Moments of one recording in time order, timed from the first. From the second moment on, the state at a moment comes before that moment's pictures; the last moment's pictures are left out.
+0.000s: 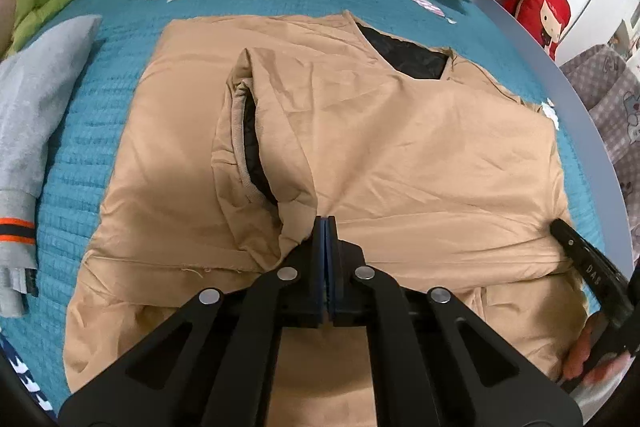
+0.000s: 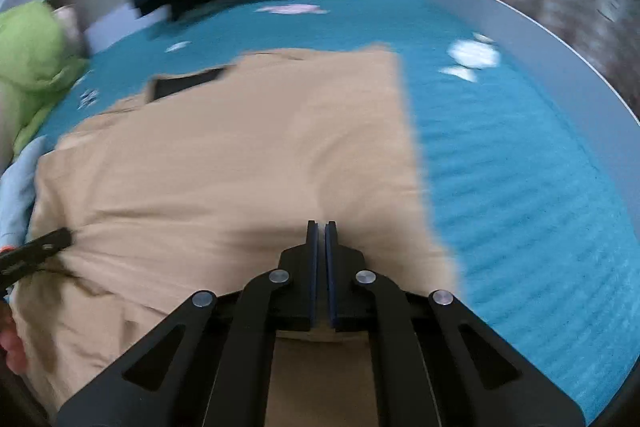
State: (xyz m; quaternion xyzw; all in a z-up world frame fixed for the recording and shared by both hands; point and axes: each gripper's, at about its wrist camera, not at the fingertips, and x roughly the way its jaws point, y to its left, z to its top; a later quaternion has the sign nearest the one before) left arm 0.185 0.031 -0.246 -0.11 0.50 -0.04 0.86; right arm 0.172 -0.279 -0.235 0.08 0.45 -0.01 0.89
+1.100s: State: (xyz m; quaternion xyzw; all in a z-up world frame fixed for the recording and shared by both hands) left arm 0.187 0.034 -0.236 -0.12 0.46 -0.07 0.88; right arm 0.195 -0.275 -0.196 0.07 0.41 -0.05 0.91
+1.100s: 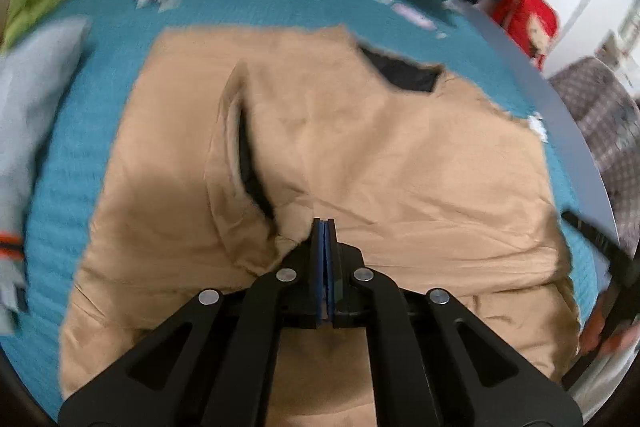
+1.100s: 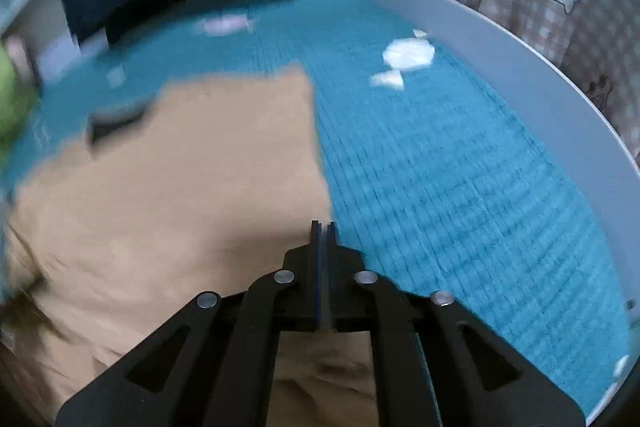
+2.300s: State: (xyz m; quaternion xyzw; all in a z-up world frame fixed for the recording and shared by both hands) left arm 0.220 0.171 -0.268 -0.10 0.46 0.12 0.87; right arm 0.246 -0.323 -0.250 0.09 0.46 -0.12 0.87
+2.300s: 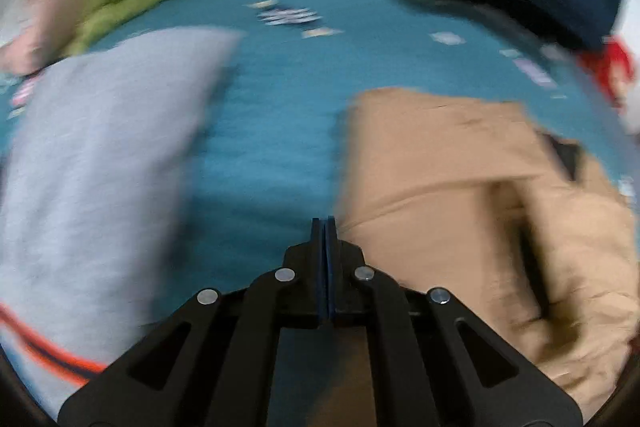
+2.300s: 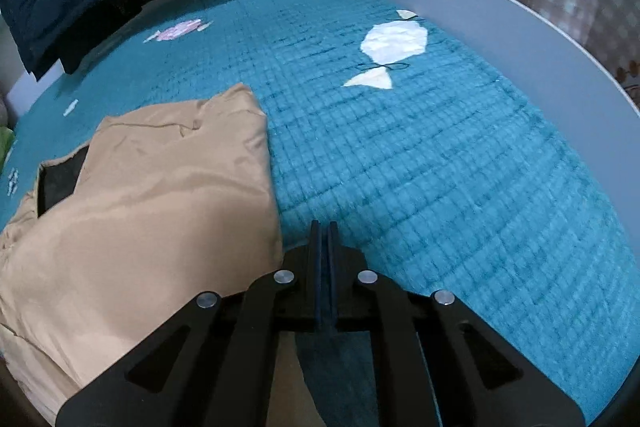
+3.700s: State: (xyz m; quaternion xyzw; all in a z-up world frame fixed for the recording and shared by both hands) left arm 0.306 0.139 -0.191 -0.12 0.49 0.00 0.86; right arm 0.324 -0.276 -0.168 0.05 0.49 -0.07 0.87
